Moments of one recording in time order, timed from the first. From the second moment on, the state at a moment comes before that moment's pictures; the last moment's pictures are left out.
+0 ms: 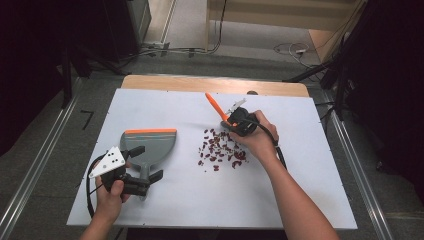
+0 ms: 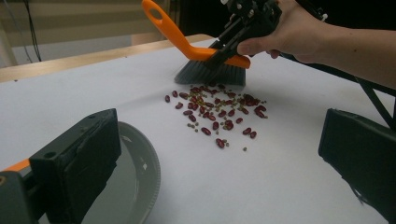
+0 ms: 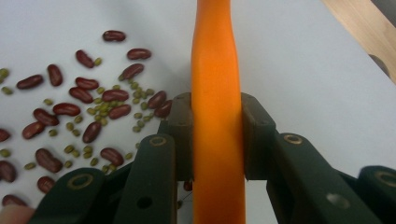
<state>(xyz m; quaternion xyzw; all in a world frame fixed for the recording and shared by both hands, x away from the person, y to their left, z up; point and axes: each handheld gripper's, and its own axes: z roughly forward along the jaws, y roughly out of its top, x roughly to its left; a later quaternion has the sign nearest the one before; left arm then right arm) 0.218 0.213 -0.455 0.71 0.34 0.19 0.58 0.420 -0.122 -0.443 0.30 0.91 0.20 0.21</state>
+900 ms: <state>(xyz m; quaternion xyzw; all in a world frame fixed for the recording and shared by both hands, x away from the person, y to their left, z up) 0.220 0.215 -0.457 0.71 0.35 0.19 0.58 0.418 -0.125 -0.419 0.25 0.91 0.24 0.22</state>
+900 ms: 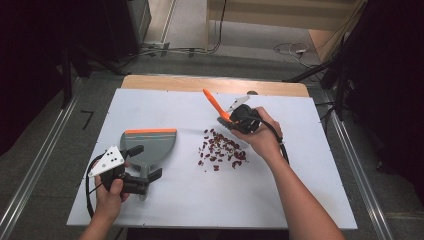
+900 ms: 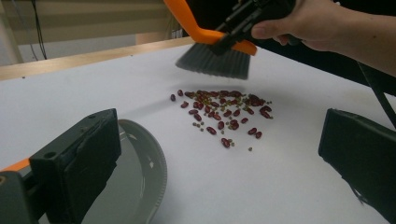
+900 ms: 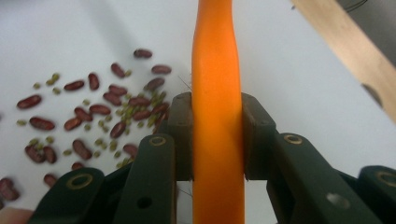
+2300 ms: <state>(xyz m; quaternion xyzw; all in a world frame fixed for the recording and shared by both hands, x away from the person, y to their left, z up) 0.218 0.215 -0.456 0.71 0.35 0.19 0.58 0.388 -0.087 -0.436 0.07 0.96 0.22 0.17</state>
